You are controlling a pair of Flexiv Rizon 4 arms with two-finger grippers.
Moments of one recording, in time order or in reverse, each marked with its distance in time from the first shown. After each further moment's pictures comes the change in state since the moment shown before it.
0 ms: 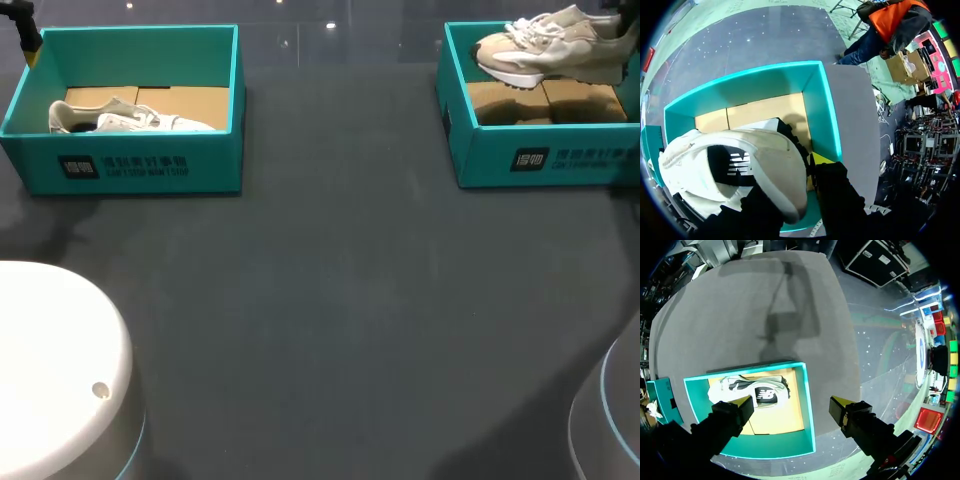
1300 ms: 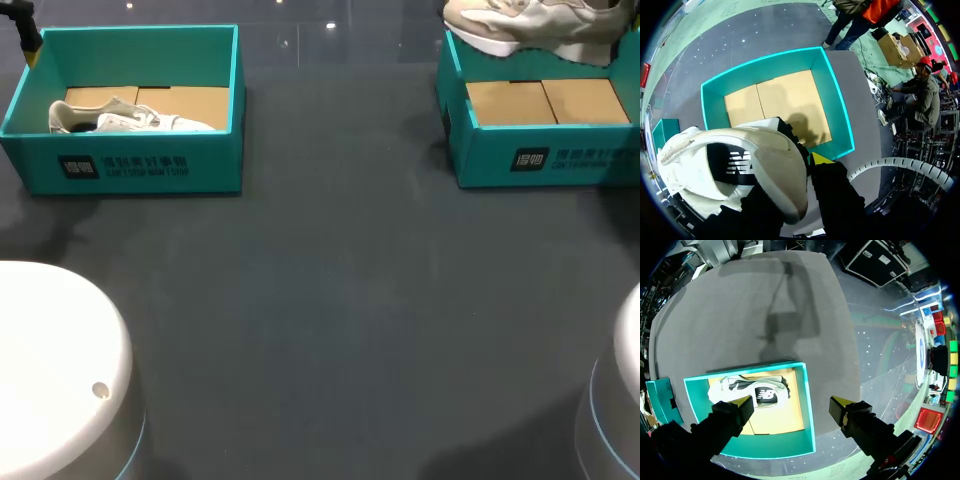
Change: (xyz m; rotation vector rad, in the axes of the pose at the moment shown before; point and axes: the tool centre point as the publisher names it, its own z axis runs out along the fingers) left arm 0.000 0.000 0.000 0.000 0.000 0.000; right arm 0.052 -0.101 -0.122 0.064 0.024 0.095
